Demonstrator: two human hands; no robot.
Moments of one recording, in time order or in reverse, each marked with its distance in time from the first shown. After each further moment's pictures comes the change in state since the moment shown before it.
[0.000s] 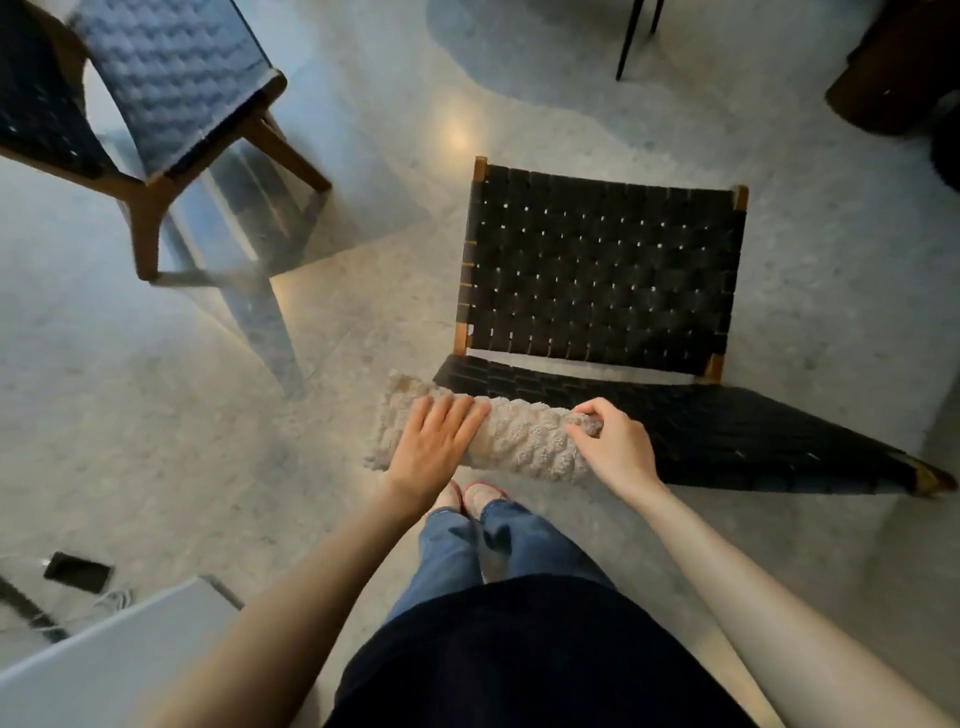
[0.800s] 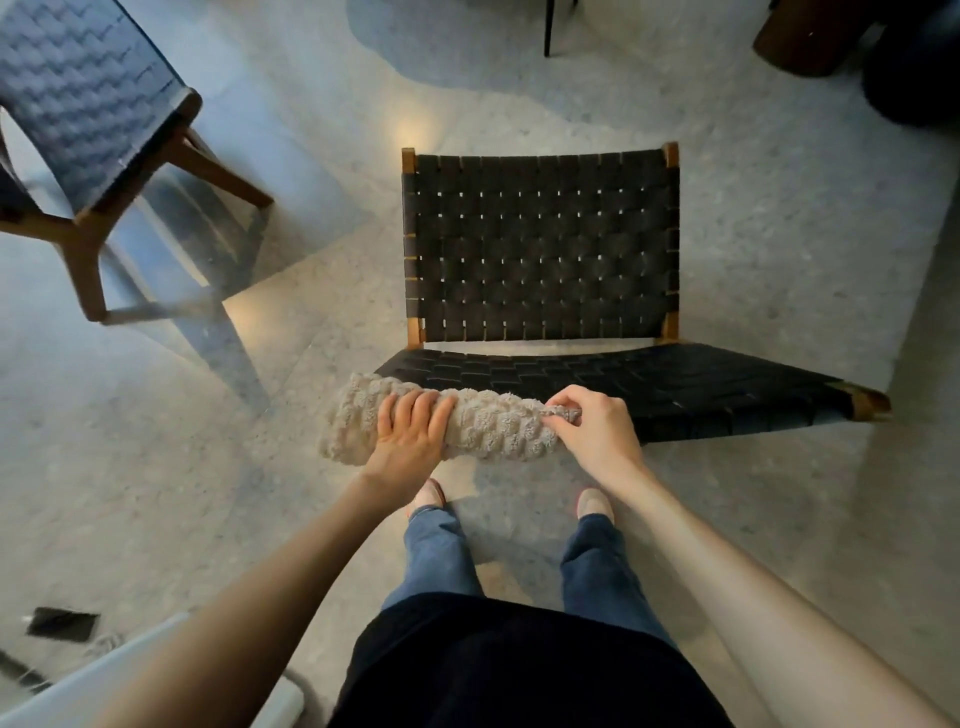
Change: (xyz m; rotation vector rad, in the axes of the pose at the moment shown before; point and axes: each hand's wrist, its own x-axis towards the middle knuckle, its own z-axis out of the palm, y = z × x) left_hand 0.015 0.050 0.024 -0.004 0.052 0.019; right_hand -0.016 0.056 -0.027 0.049 0.076 -0.064
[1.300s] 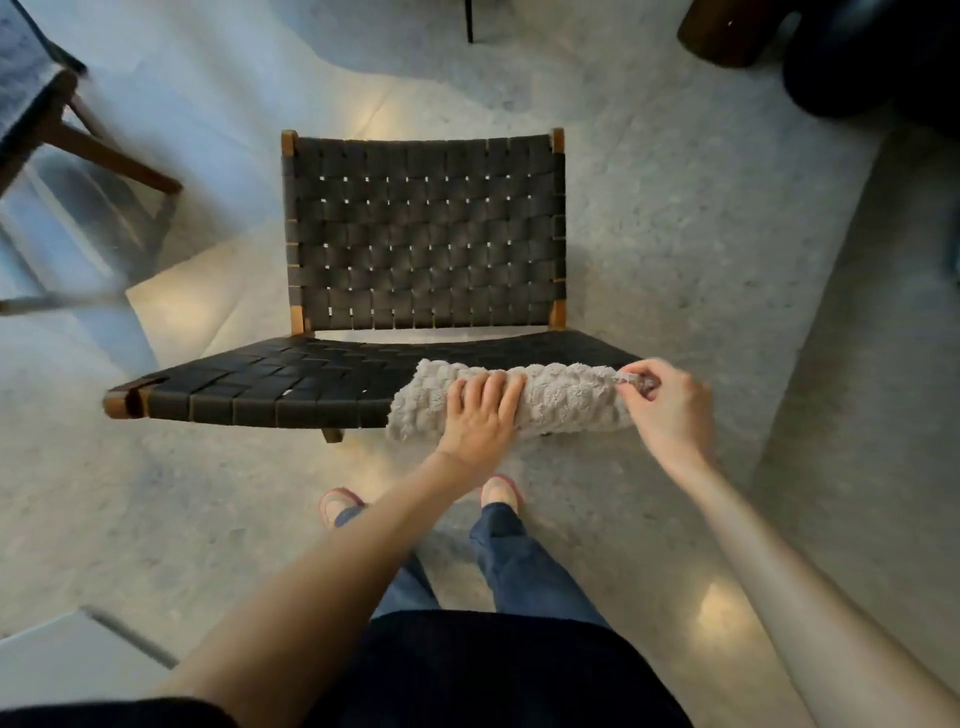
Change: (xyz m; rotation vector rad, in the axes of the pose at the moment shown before) left_hand 0.135 0.300 -0.035 -0.180 -0.234 0.041; right_hand -0.004 0.218 -0.201 0.035 0.341 0.104
